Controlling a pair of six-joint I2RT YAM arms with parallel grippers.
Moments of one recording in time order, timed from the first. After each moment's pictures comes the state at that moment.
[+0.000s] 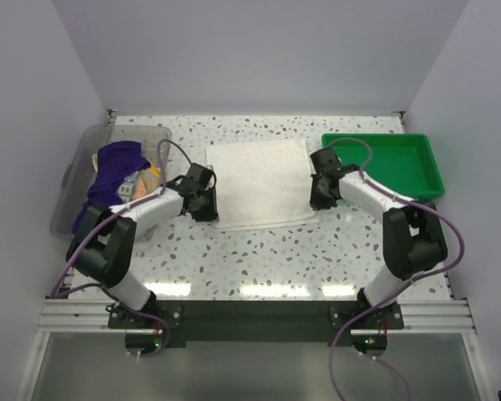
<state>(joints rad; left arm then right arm) -0.45 1.61 0.93 -0.40 0.03 -0.54 0.34 1.66 1.10 -0.63 0.14 0.49</state>
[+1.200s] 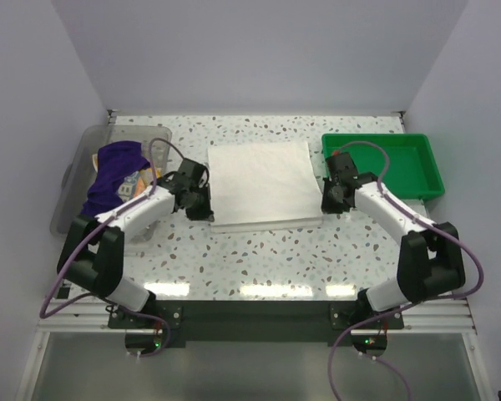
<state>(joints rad) -0.41 1.50 0.99 -0.54 0.08 -0.53 0.30 1.45 1.05 -0.67 0.14 0.42</state>
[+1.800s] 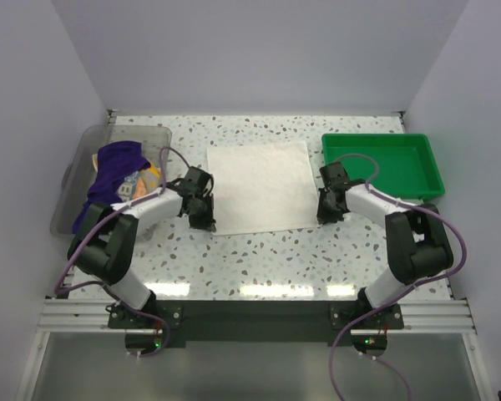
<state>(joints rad) -0.43 1.63 0.90 -0.47 0.13 -0.51 0.29 1.62 0.91 -0.52 0.09 0.47</state>
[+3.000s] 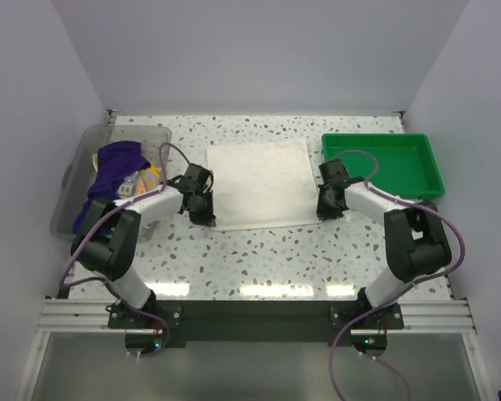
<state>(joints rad) -0.41 1.67 0.93 -0.43 0.11 -0.49 0.28 1.64 0.94 -0.50 0.12 0.46</state>
